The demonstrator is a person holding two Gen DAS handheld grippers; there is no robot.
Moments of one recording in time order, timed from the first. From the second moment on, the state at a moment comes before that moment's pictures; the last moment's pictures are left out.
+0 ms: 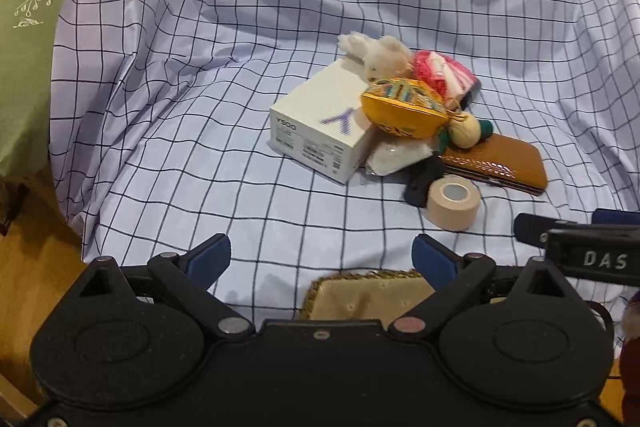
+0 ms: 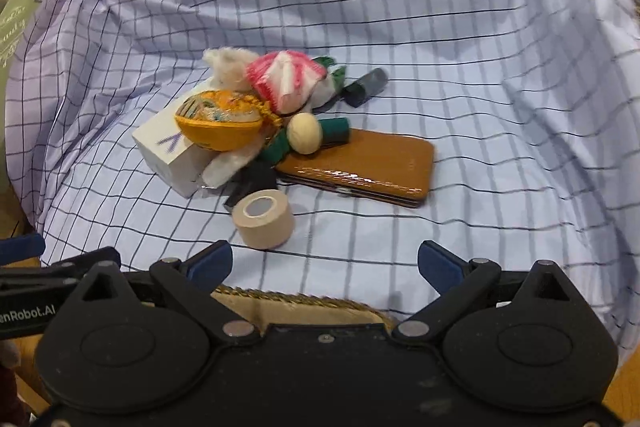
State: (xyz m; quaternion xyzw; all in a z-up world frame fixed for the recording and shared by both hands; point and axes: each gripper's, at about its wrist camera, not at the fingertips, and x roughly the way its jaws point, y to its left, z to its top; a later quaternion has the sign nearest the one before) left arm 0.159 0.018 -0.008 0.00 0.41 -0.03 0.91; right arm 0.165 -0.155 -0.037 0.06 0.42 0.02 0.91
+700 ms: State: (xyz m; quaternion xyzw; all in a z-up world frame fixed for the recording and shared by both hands) left arm 0.190 0.052 -0.029 -0.03 0.45 0.00 0.90; right arm 0.223 -0.095 -0.079 -0.04 0.41 0.06 0.91
